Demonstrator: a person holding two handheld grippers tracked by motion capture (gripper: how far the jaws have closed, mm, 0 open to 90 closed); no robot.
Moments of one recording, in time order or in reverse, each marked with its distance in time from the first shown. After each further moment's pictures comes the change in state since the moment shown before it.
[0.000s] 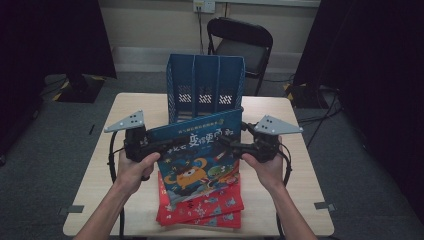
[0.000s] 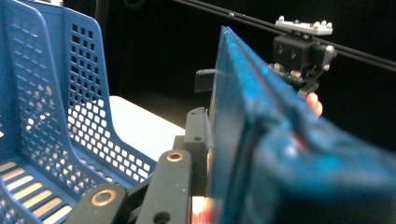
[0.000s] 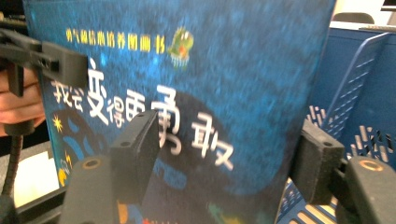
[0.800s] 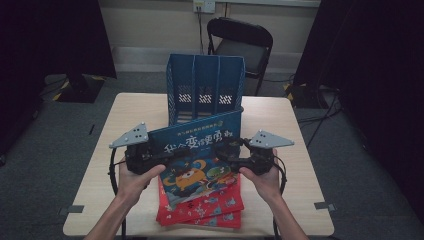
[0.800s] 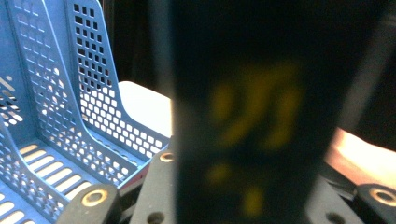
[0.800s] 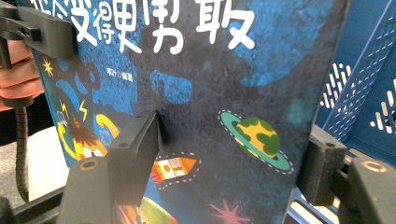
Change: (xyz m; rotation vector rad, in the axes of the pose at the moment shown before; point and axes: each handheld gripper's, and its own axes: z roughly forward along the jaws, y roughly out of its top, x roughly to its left) left arm -0.007 -0.023 0.001 0.068 0.040 0.079; right arm 0.004 -0.042 0.005 0.074 0.033 0.040
